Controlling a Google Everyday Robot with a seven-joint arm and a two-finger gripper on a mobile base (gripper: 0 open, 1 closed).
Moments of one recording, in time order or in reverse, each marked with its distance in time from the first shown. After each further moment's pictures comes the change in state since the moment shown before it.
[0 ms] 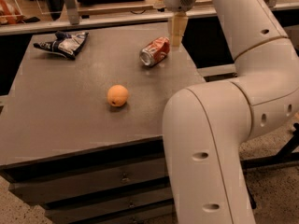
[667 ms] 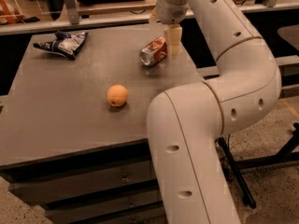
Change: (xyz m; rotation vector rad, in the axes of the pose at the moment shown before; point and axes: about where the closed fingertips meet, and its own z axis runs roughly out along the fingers) arm 0.011 -0.003 0.053 -0.094 0.090 -0.094
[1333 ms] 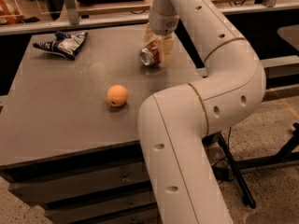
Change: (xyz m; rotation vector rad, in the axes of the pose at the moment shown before) arm -0.013 0.003 0.043 -0.089 -0.017 -0.100
